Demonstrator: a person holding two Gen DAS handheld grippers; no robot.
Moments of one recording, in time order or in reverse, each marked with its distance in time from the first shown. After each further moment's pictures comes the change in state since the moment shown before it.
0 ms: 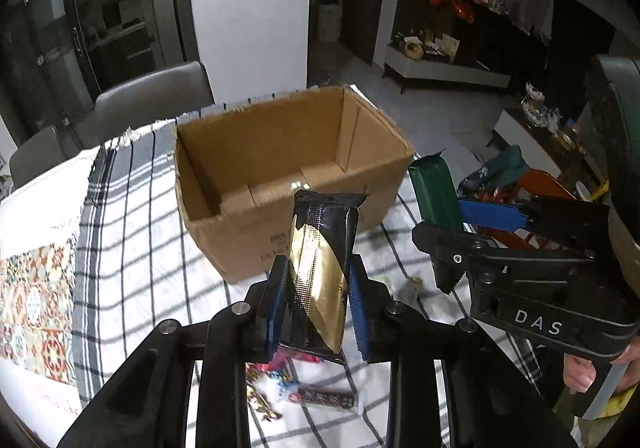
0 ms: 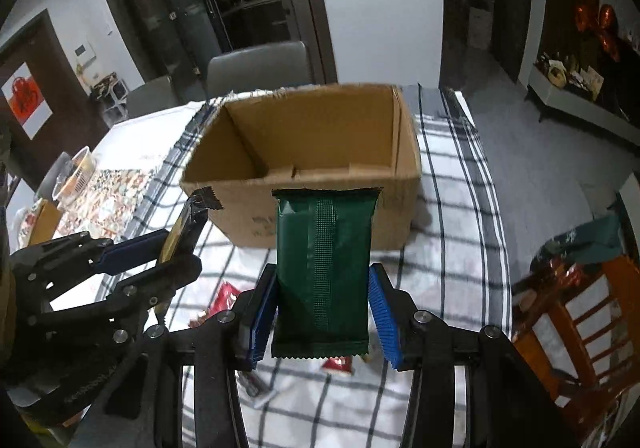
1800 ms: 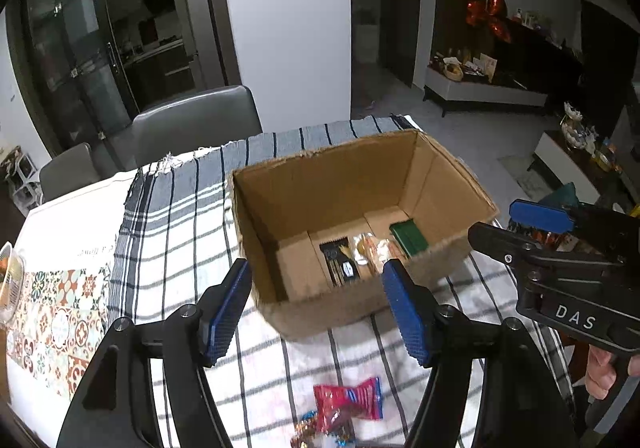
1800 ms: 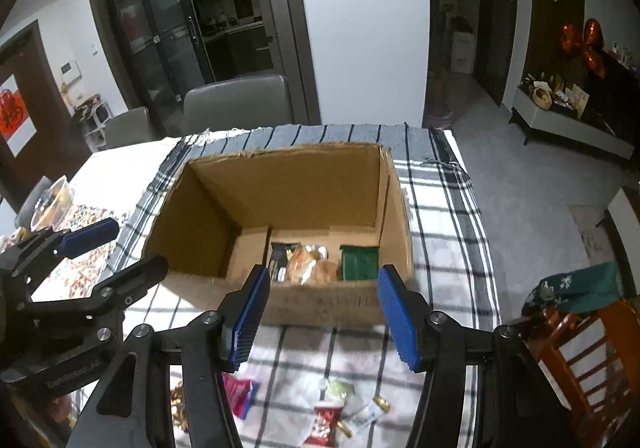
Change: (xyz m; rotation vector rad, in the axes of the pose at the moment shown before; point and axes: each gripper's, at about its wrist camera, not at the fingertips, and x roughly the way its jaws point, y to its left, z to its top) left arm 0.025 0.034 0.029 -0.028 -0.079 0.143; right arm 0.029 -0.008 0.041 0.008 -0.090 -0.074
